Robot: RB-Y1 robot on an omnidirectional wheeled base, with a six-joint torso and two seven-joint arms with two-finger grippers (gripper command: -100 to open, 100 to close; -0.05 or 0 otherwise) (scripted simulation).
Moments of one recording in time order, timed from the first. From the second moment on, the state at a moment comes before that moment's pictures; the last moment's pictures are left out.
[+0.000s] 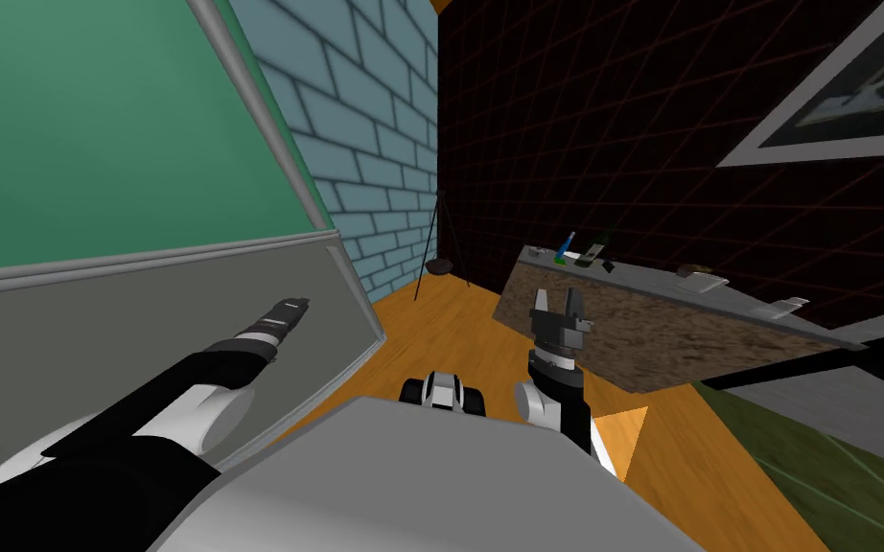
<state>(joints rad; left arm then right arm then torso) 0.78 0.36 0.62 -2.54 0.40 0.47 -0.40 0.49 0.03 0.05 -2.26 0.04 -0.61 -0.10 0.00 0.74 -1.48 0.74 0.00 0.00</state>
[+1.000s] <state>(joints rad) 0.76 0.33 0.72 -2.48 0.41 0.51 -0.38 0.49 0.03 0.05 -2.26 0.04 -0.61 -0.10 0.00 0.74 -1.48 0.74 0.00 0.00</state>
